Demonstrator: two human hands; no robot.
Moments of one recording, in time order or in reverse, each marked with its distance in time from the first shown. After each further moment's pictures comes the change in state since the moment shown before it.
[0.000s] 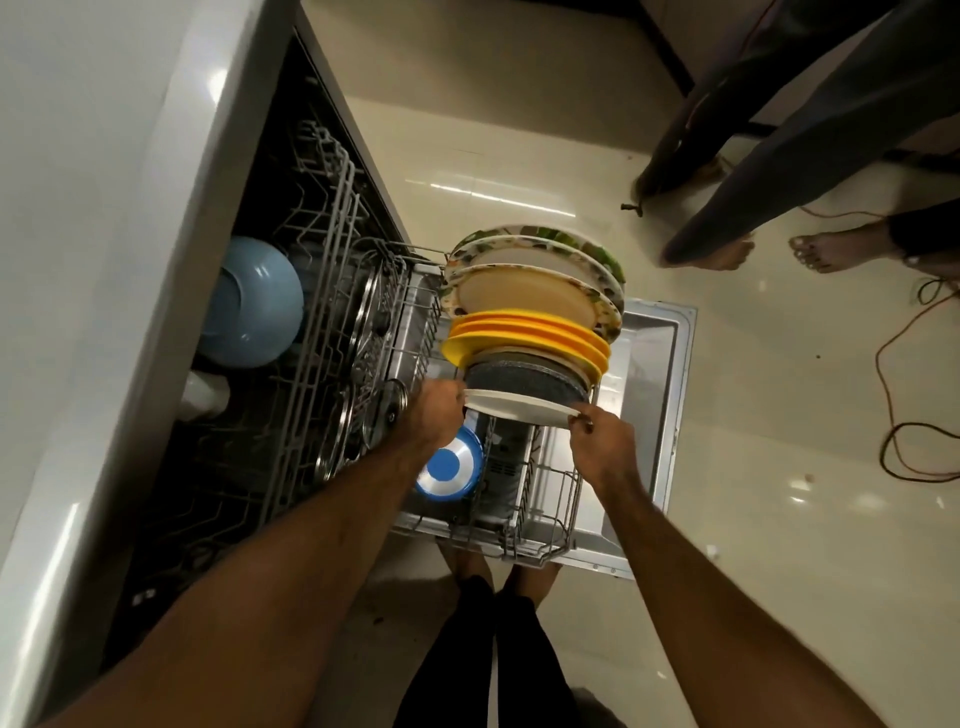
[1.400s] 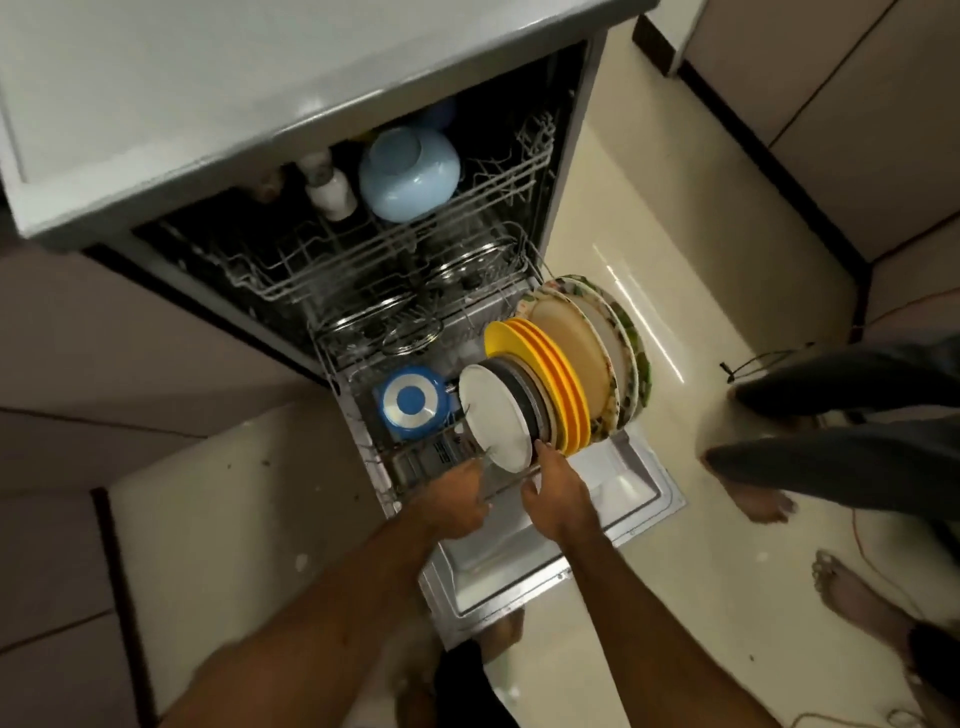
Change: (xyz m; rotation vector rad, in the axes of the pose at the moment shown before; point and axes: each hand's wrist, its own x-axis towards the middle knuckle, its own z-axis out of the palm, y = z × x) left_hand -0.101 0.173 0.140 -0.669 0.046 -0.446; right_hand 0.059 0.016 -0.097 -0.682 -0.625 -0.735
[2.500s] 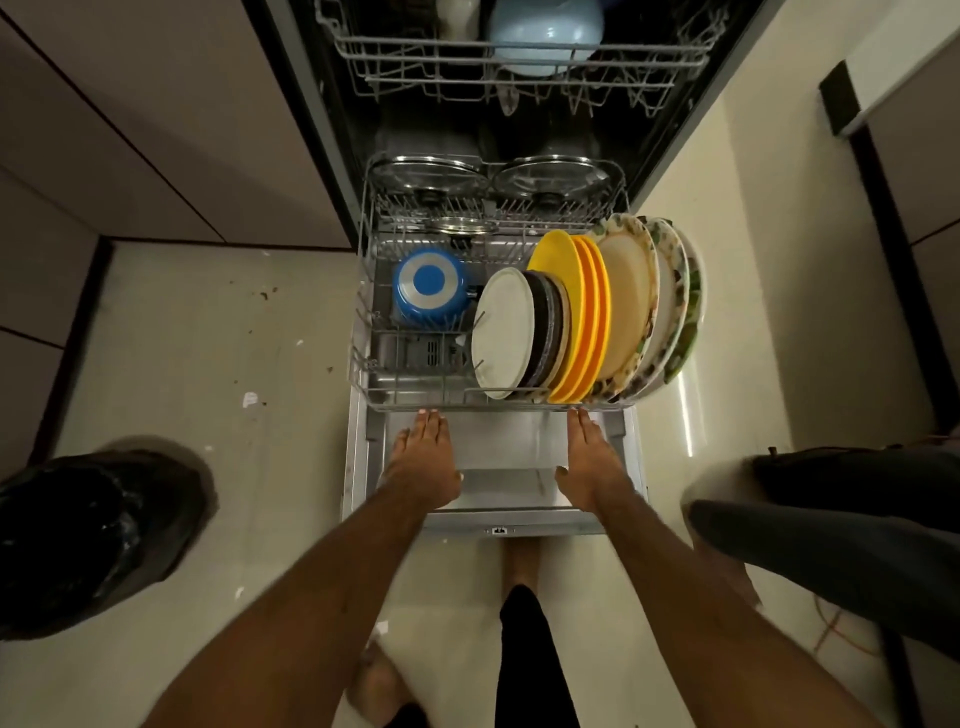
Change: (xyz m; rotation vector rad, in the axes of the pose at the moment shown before) left_hand 0.041 0.001 0.196 0.075 0.288 -0.312; right_hand 0.062 0.167 -0.013 -0.665 -0.271 -0.318
